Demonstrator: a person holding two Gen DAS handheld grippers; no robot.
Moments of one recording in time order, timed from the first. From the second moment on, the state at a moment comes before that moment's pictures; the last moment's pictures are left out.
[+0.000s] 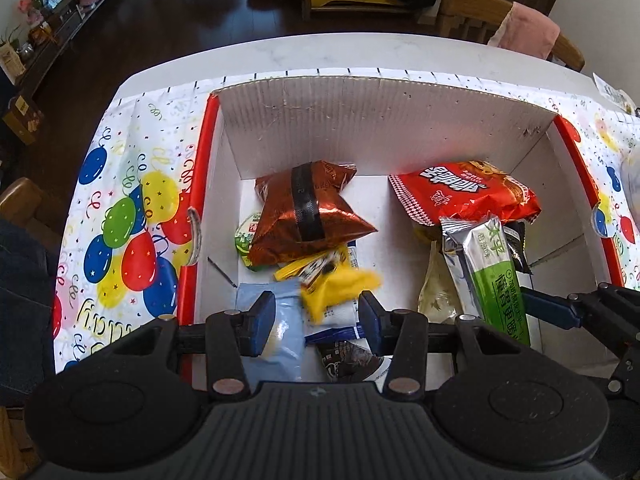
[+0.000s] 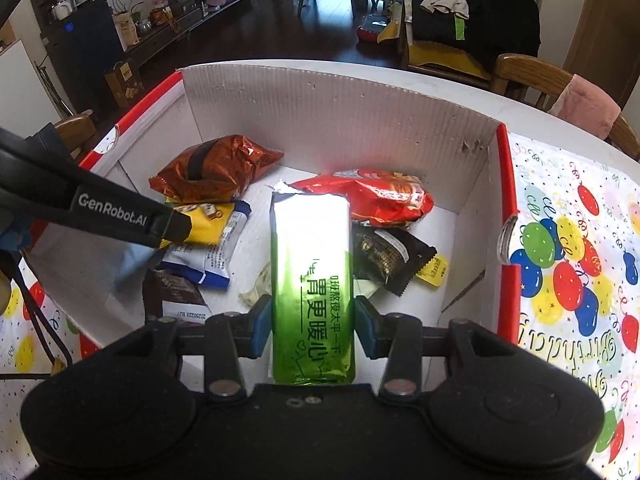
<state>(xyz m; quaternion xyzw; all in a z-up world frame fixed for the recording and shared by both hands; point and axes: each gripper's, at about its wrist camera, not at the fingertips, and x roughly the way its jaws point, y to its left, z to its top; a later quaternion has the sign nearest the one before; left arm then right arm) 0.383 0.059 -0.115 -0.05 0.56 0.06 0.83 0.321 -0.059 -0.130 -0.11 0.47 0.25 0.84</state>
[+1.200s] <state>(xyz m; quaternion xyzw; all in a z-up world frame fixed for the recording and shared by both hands) 0.233 0.061 -0.014 -0.05 0.40 0.04 0.91 0.215 -0.107 -0.019 -0.01 0.33 0.27 0.90</state>
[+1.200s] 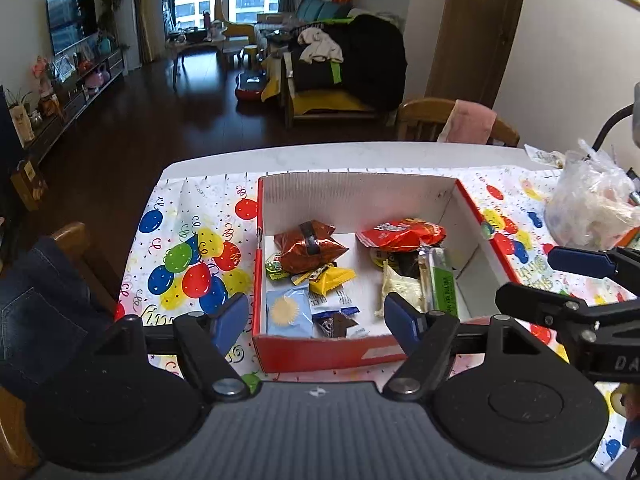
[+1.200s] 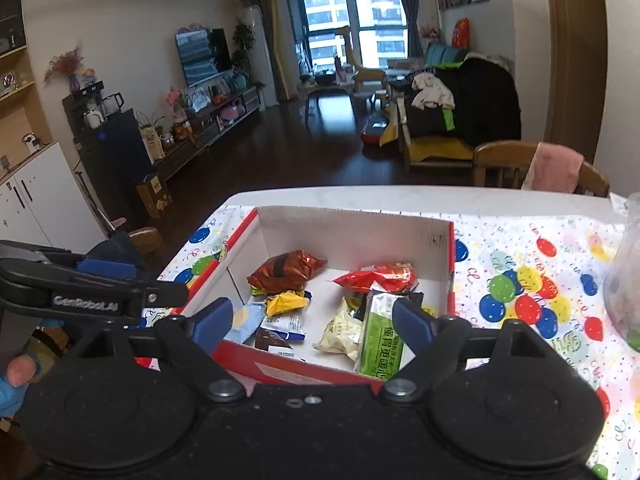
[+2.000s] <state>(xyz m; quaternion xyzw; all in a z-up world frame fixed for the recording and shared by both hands) 0.186 0.049 0.002 -0.07 0.37 0.02 0.92 0.185 -0.137 -0.008 0.05 0.31 0.25 0.91</state>
